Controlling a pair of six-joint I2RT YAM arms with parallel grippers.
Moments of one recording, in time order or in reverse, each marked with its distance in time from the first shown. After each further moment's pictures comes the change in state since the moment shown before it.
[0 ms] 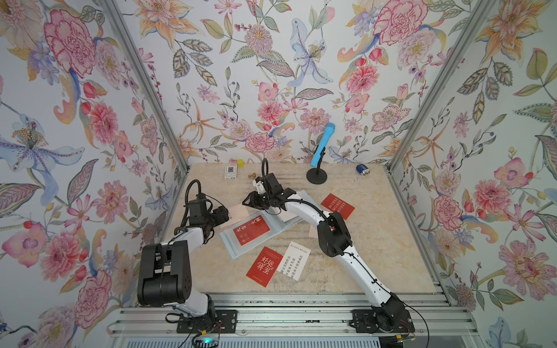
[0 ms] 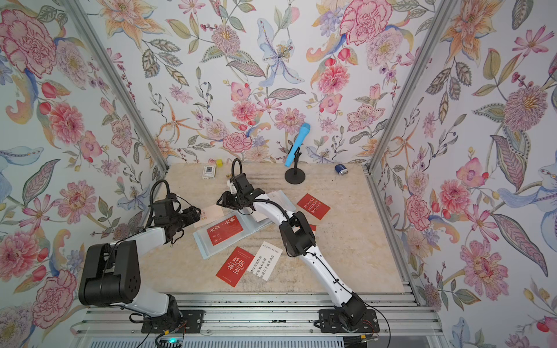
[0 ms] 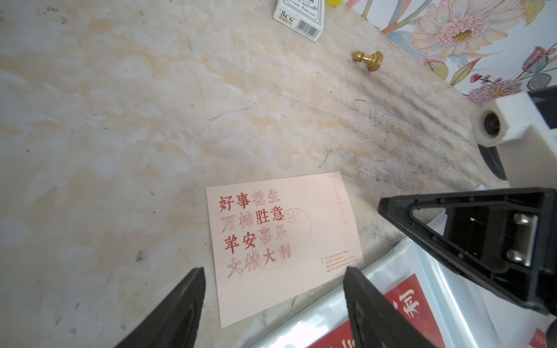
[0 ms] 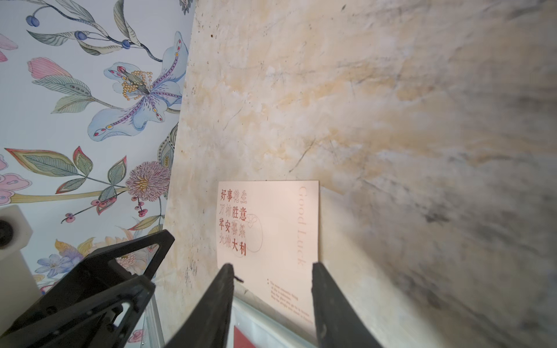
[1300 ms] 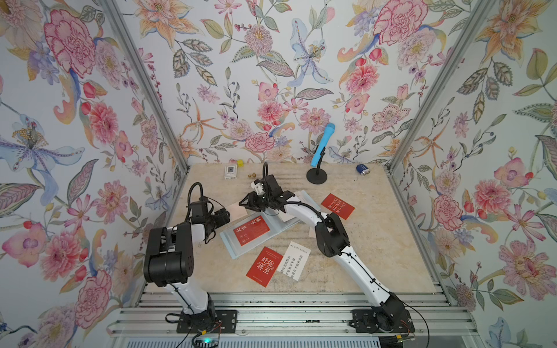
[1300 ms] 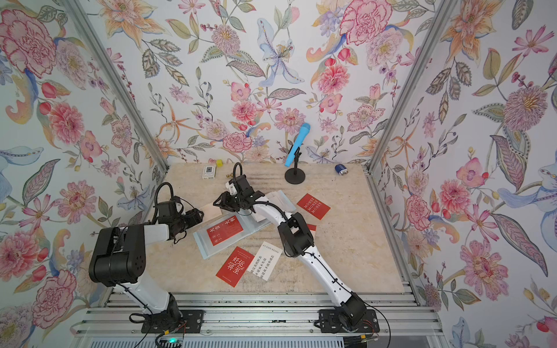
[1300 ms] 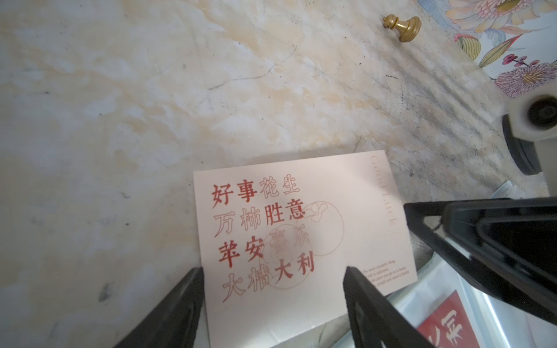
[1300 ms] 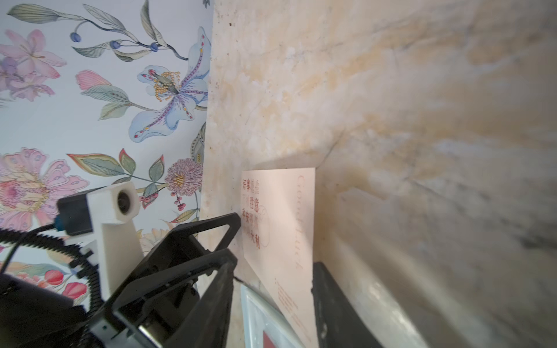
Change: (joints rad) left arm 0.013 0.168 0.023 0.090 0.070 -0.017; right arm -0.008 0.051 0.029 0.134 -0.165 0.167
